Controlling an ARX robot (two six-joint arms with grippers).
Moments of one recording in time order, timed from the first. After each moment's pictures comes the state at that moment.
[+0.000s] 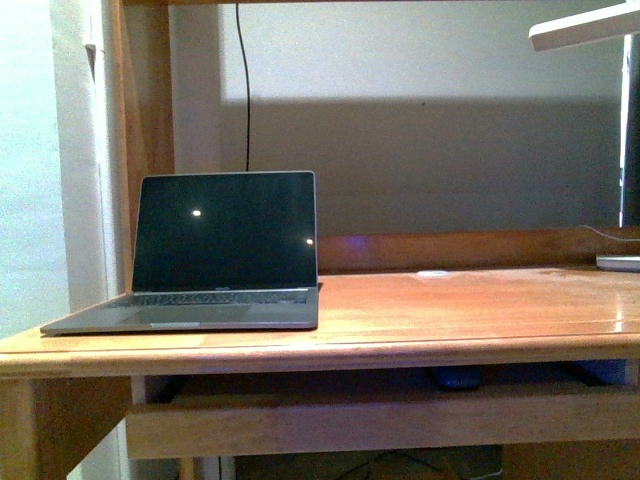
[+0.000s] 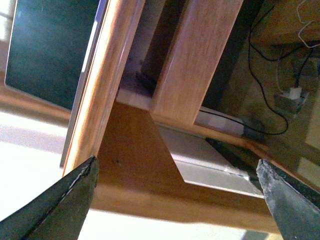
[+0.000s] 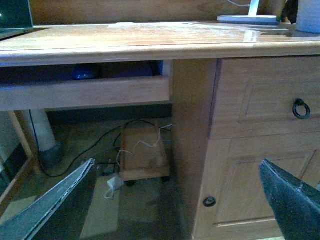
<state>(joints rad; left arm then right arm) -0.04 1.79 0.49 1.23 0.26 1.27 0.00 0.00 0.01 0.00 0.00 0.00</state>
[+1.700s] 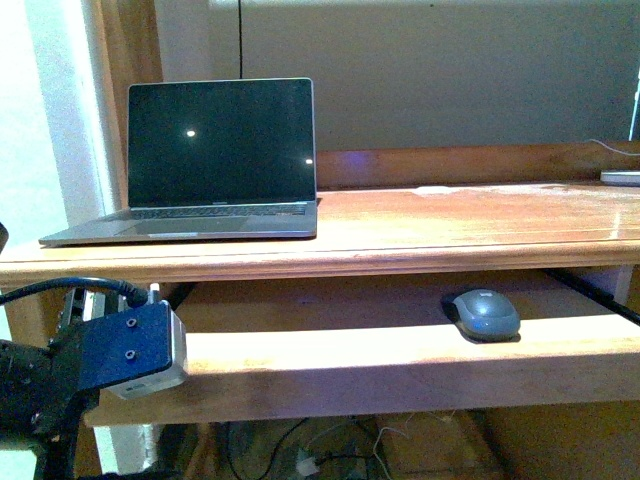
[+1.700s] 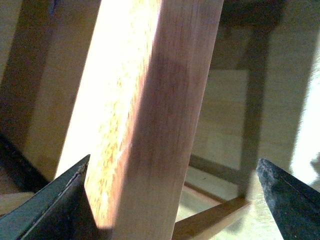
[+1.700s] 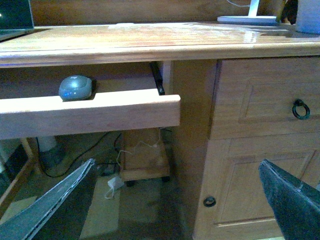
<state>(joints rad) -0.12 1.77 0.94 0.02 0.55 1.25 0.00 0.00 0.01 0.00 0.00 0.00</state>
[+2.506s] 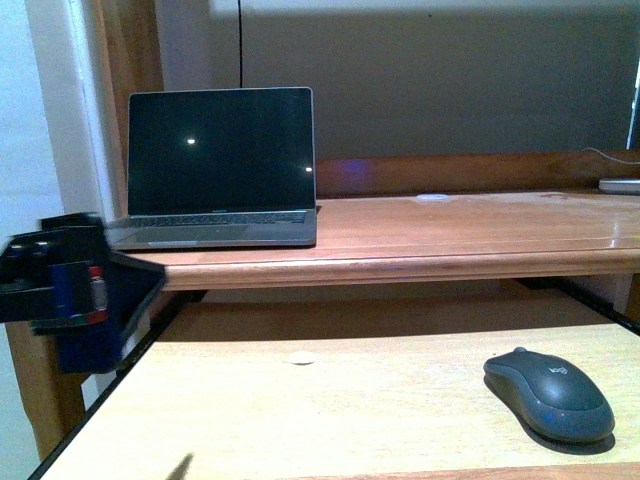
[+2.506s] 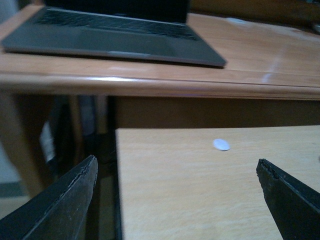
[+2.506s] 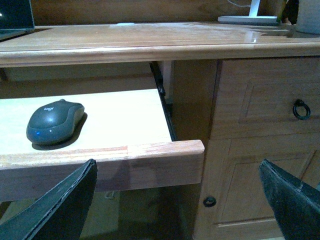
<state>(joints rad) -0.26 1.11 0.49 0.50 0.01 -0.15 0.00 0.00 0.01 0.00 0.00 0.00</state>
